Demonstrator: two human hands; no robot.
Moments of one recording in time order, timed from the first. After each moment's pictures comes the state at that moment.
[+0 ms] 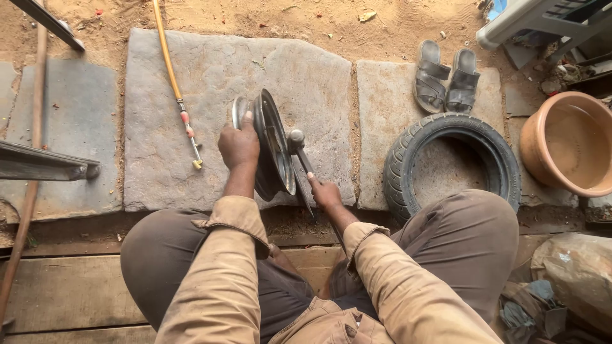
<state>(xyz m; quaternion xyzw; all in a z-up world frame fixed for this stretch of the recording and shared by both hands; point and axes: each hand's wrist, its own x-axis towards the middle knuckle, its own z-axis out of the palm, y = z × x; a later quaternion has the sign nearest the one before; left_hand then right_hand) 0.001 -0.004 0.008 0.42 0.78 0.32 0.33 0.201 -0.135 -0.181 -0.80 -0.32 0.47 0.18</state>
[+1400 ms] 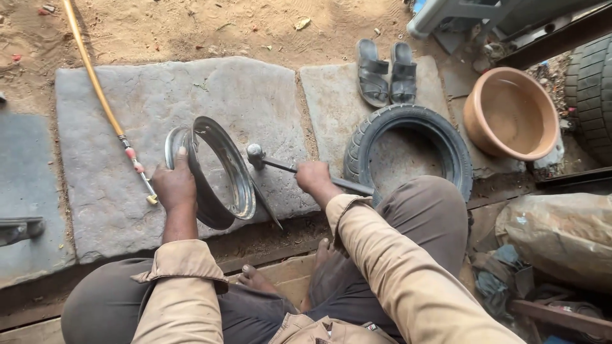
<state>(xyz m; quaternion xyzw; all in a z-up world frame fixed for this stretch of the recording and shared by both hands) -0.029 -0.014 -0.012 0.48 0.72 0.40 0.29 0.271 -0.085 -0.095 -0.76 -0.60 0.22 -0.12</state>
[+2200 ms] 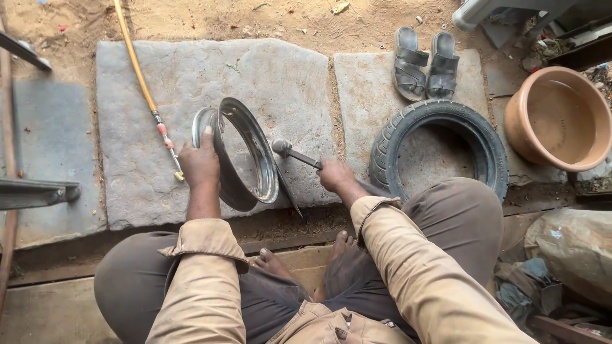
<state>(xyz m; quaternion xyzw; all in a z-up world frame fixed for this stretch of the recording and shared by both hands) -0.035 -0.008 -0.018 0.45 0.71 0.45 0.32 0.264 -0.104 -0.103 -0.77 -0.56 0.29 -0.07</state>
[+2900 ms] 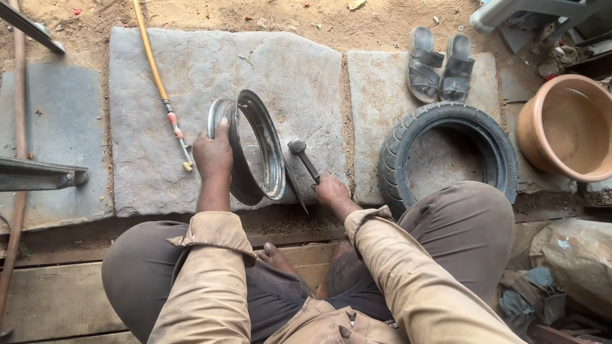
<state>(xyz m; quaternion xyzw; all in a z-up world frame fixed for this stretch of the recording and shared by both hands) -0.027 -0.019 0.015 0.42 0.69 0.43 0.39 0.222 -0.132 -0.138 -0.77 -0.51 0.36 -0.10</state>
